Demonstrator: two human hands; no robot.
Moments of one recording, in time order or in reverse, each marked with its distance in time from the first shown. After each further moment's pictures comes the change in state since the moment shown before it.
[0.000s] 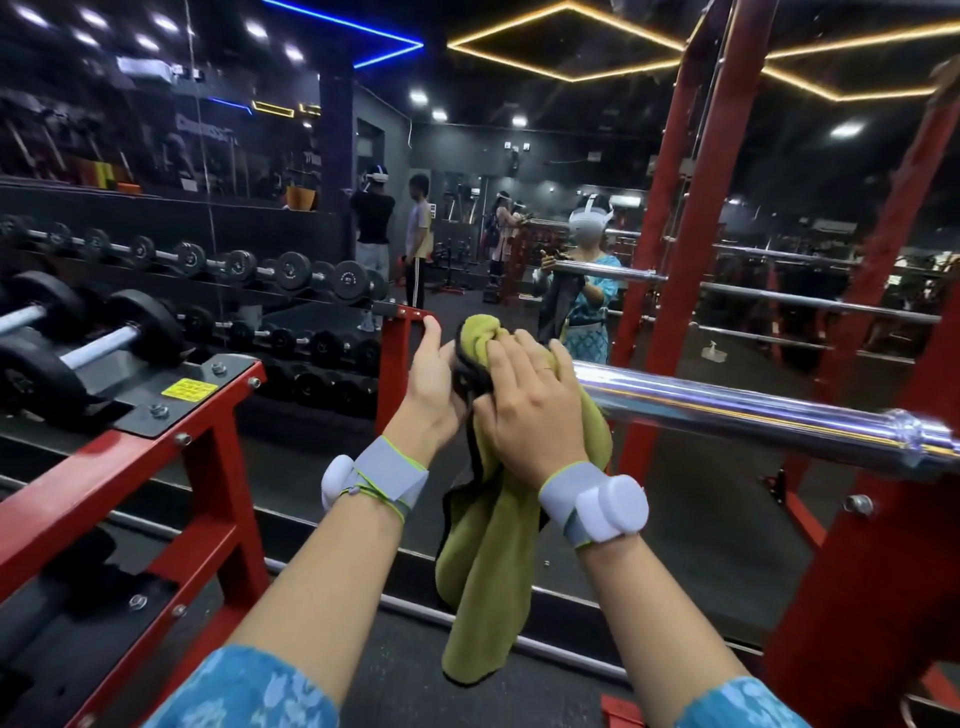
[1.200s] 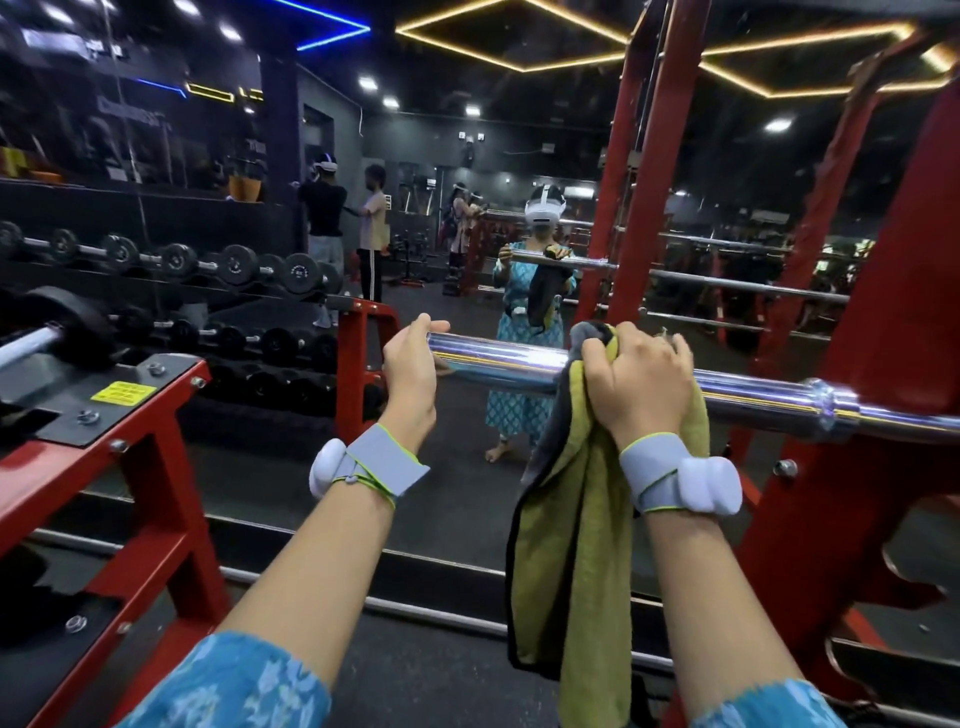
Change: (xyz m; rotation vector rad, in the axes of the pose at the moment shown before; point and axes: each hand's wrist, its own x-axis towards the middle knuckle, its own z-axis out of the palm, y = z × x) left_hand 0.005 -0.014 0.028 0.265 0.324 0.230; right_hand -0.005 0.093 -0.066 -0.097 -0.111 0.531
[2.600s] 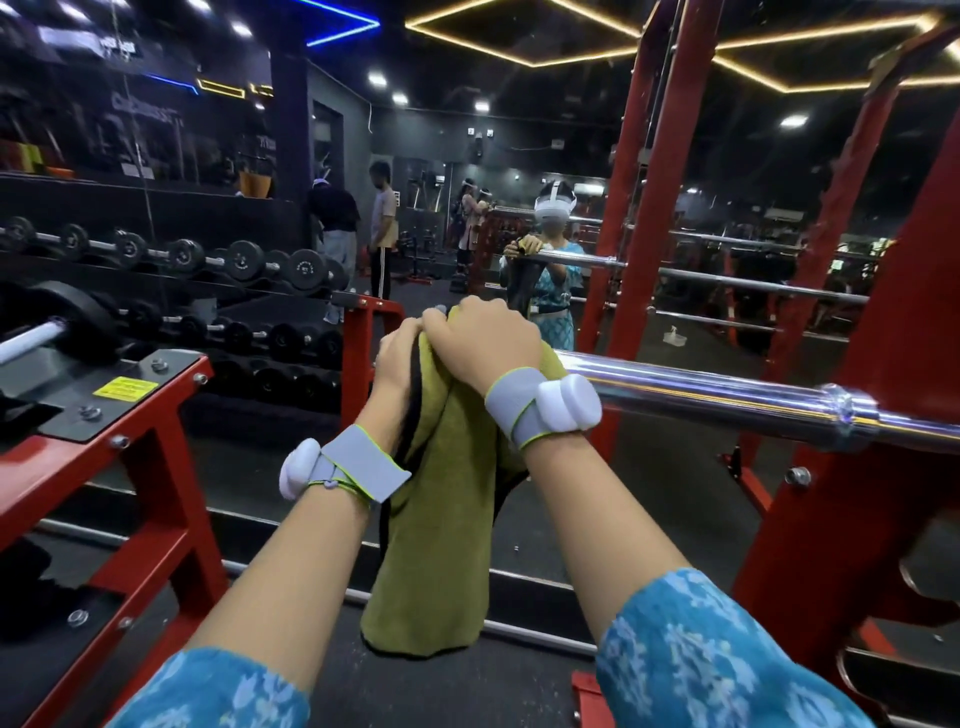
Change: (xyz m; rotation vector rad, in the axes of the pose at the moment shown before) left_hand -0.004 0.014 -0.012 0.112 -0.066 -0.024; right_hand 0.021 -0.117 0.021 0.113 -0.536 -0.097
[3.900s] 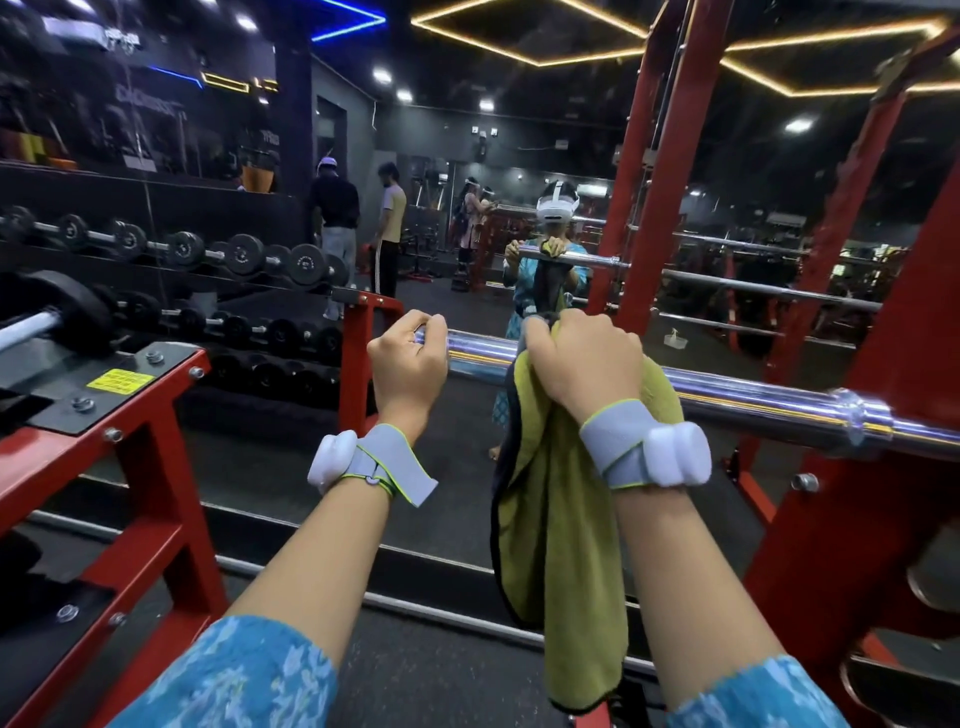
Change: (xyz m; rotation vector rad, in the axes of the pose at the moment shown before) left_hand 0.011 -0.033 0.003 0.357 0.199 0.661; right_hand -0.024 0.062 -0.027 -0.100 0.121 0.111
